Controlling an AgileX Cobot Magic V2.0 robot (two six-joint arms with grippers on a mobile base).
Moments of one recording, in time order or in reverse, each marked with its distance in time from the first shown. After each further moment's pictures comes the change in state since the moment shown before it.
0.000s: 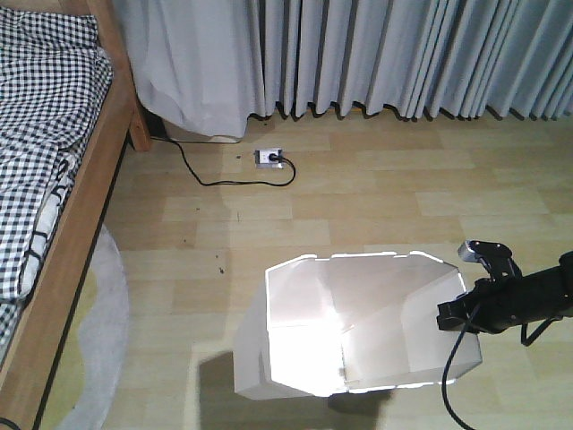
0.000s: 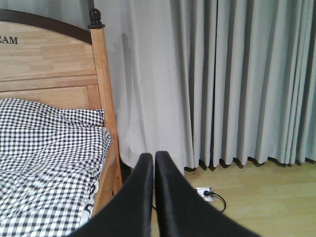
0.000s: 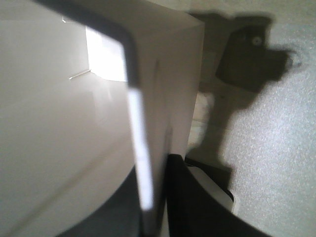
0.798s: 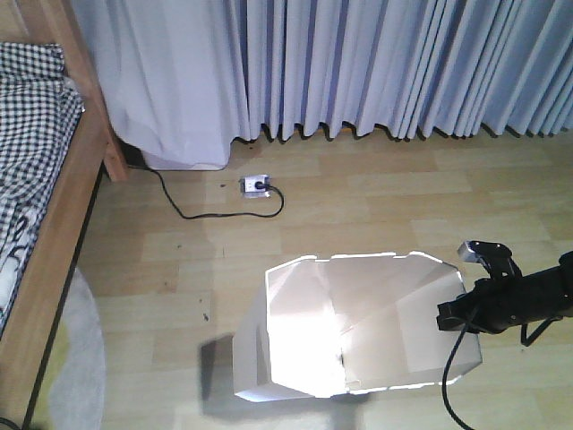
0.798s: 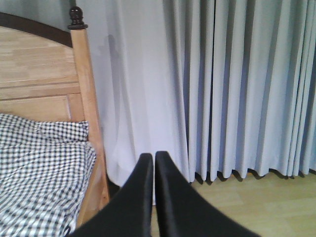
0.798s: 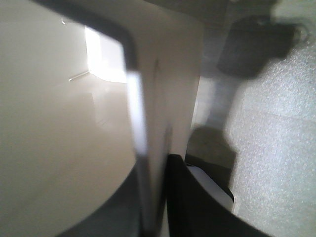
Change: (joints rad) left arm 0.000 0.000 0.000 0.000 0.000 0.000; right arm 0.000 0.000 0.000 0.000 0.000 0.000
